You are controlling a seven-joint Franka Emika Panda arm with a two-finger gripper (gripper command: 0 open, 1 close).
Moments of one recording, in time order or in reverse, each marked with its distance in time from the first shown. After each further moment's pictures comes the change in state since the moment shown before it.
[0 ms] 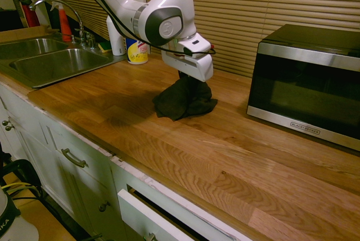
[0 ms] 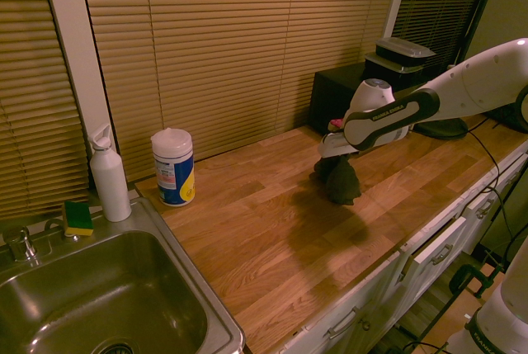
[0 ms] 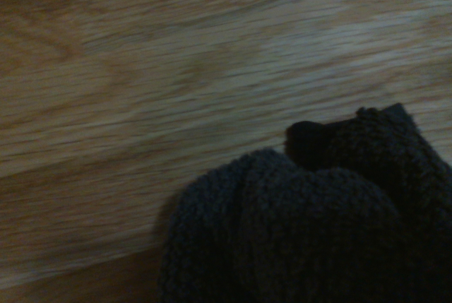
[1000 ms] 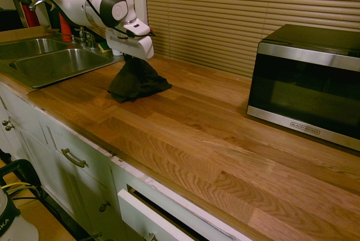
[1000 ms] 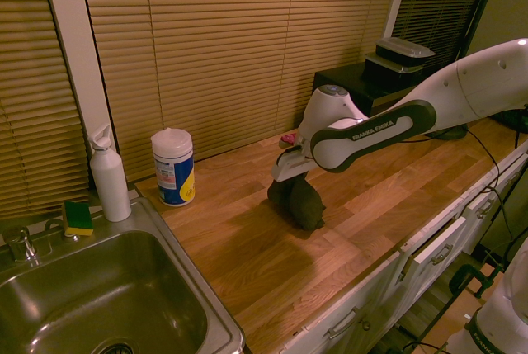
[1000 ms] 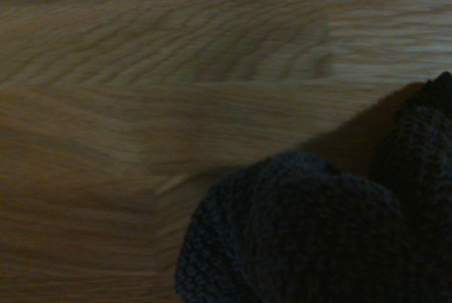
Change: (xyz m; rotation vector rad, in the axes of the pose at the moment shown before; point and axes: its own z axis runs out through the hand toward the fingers) arm -0.195 -0.108 -0.030 0.031 -0.093 -0.212
